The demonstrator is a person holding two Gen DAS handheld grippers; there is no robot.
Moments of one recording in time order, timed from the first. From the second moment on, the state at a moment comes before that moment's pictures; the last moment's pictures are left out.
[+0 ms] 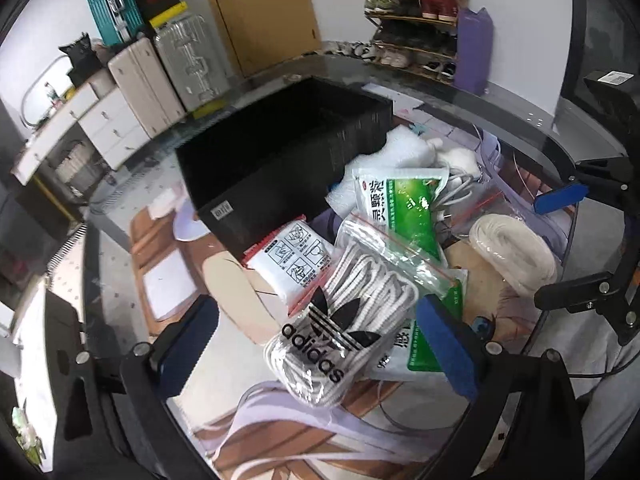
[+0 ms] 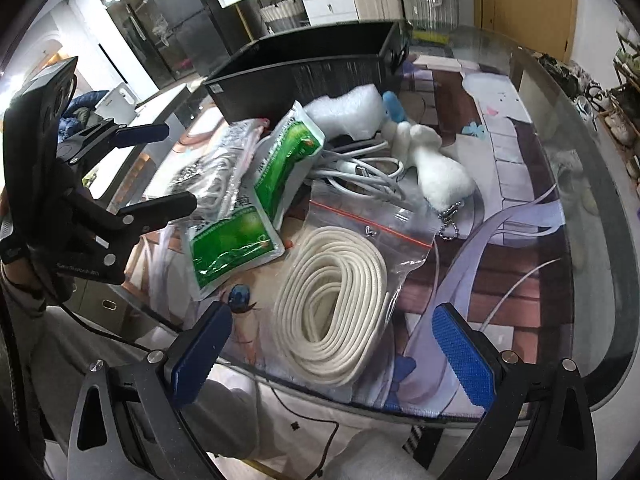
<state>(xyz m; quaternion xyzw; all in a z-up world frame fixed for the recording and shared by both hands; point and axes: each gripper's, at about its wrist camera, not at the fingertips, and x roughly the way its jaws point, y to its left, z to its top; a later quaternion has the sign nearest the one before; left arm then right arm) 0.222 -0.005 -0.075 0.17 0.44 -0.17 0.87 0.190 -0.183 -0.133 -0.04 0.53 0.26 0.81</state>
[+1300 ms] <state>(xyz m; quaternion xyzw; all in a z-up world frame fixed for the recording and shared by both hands) 0.180 0.017 -0.027 0.07 0.40 -0.18 0.90 0.171 -0.181 -0.068 -0.07 0.40 0.32 0.85</state>
